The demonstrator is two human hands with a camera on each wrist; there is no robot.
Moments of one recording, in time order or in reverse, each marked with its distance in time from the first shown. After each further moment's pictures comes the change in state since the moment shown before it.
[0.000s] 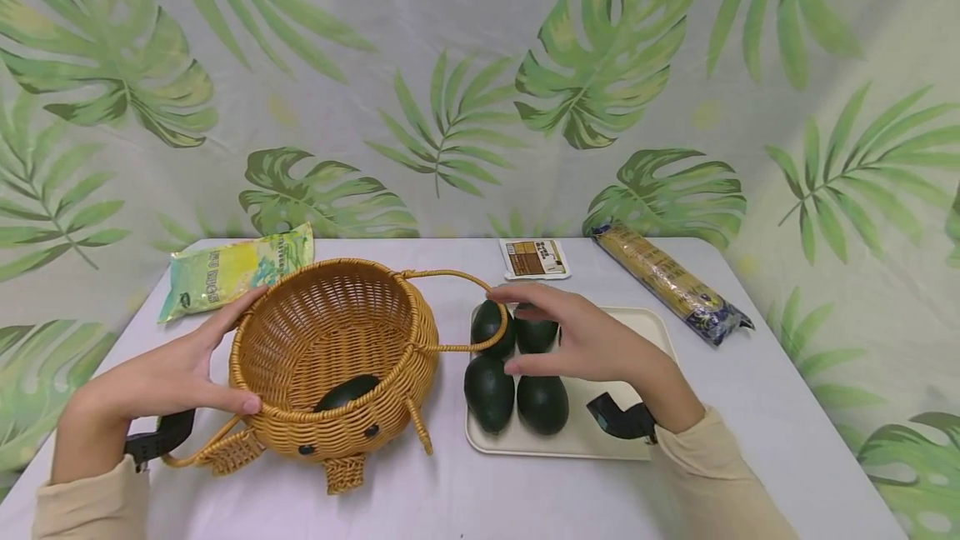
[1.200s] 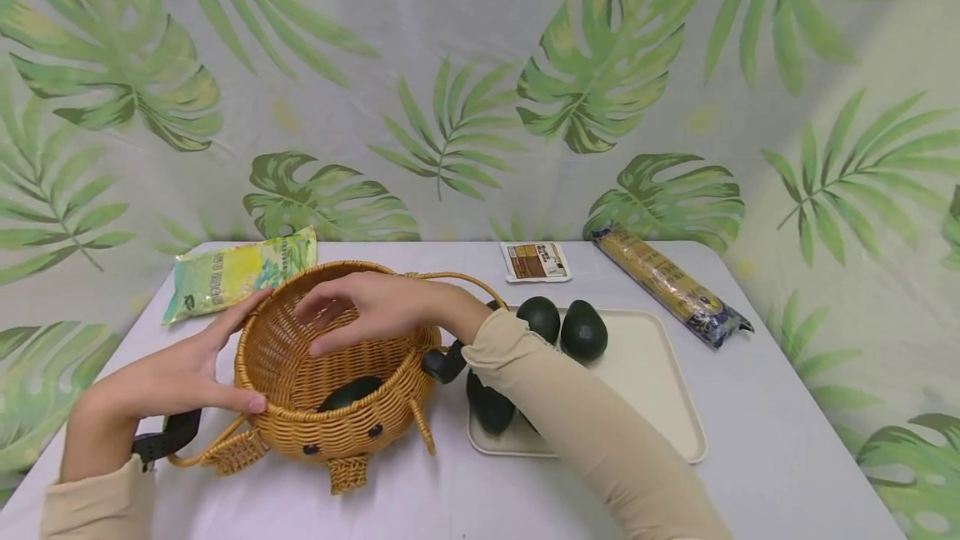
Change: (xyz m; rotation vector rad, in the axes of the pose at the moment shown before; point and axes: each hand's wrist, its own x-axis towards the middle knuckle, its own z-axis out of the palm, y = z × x) left_hand 0.001 -0.004 0.003 -0.023 0.014 0.010; right_hand 0.194 -0.044 0.083 0.132 -0.496 -0.038
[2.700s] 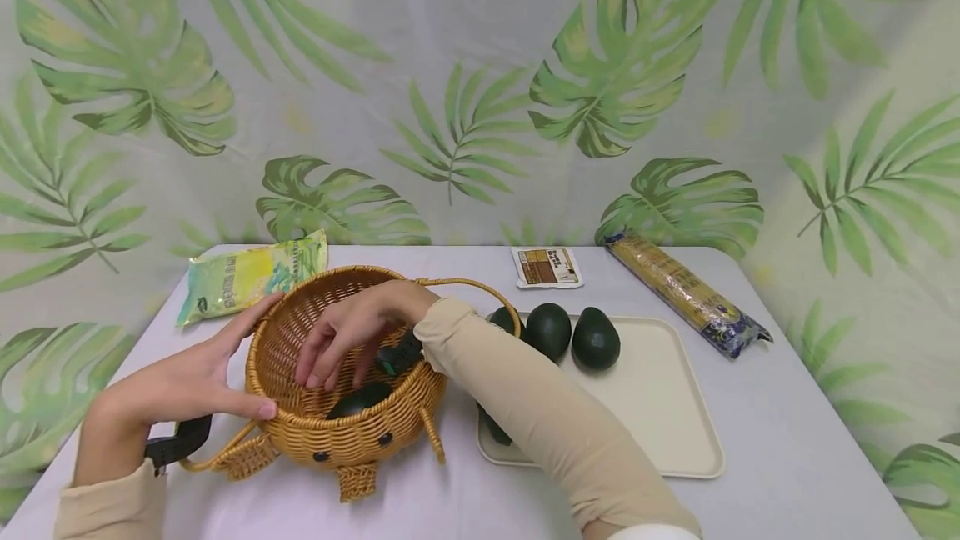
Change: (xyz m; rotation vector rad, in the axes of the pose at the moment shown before) left_hand -0.001 0.004 0.000 0.025 0.003 -0.004; right_hand 0.063 0.023 0.011 0.357 -0.463 0.366
